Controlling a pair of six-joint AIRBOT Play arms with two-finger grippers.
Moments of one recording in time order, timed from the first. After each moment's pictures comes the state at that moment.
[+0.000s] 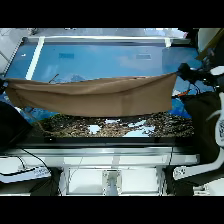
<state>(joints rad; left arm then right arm) 0.68 -1.40 1.24 0.79 -0.70 -1.22 -0.32 -1.63 1.48 -0.89 0.82 1.39</state>
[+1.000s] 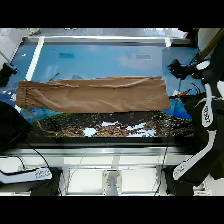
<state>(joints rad) 0.49 -1.36 1.26 0.83 -0.44 -1.19 -0.31 -1.93 1.88 -0.96 1.00 1.50</state>
